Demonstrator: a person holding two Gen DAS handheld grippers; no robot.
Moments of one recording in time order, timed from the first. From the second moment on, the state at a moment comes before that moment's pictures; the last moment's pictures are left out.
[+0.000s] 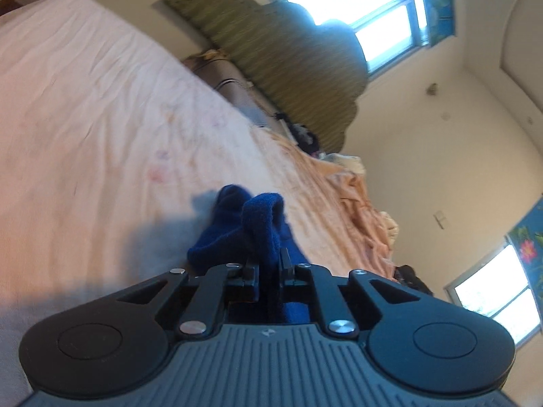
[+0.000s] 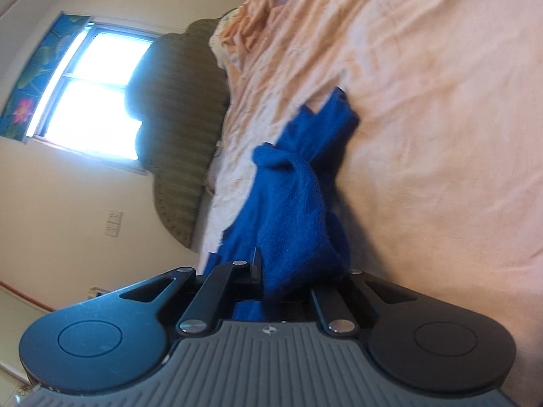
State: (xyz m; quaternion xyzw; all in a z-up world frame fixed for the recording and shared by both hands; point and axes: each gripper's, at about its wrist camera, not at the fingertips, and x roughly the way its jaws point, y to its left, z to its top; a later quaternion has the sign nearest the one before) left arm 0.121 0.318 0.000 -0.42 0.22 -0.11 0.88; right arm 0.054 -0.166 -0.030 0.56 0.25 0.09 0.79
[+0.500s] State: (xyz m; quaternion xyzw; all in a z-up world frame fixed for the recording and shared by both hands) left arm 0.018 0.344 -0.015 -0.40 0.27 -0.13 0.87; right arm -0.040 -0.182 -0.028 0.56 0.29 0.13 0.77
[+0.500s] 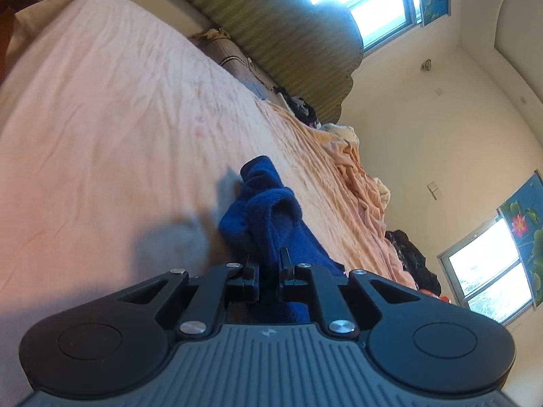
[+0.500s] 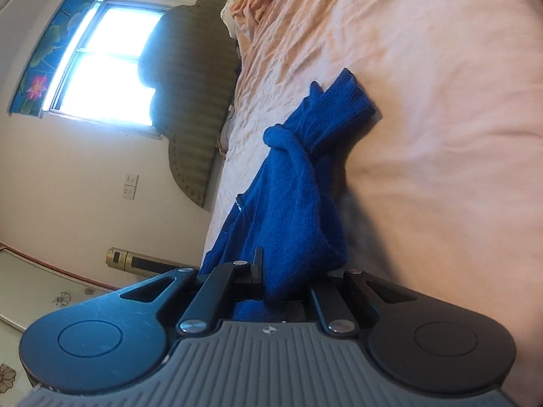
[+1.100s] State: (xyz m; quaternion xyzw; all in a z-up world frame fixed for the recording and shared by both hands) left arm 0.036 0.241 0.062 0.12 0.14 -0.12 0.97; right arm 0.033 -0.133 0.060 0.06 0.26 0.09 0.96
